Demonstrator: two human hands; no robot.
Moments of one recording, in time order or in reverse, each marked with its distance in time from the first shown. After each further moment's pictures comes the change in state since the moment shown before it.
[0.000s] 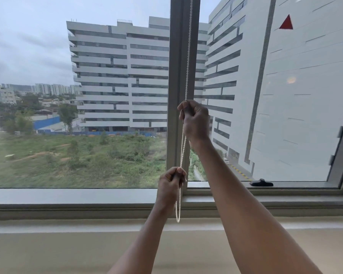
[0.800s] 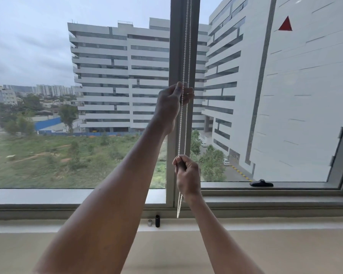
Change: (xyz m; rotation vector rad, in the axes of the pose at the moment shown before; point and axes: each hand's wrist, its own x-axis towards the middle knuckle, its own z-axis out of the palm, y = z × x) left_hand 0.096 0.223 0.035 -0.166 -0.057 0.199; right_hand -0.128 0.079 -0.003 -0.006 -0.067 0.216
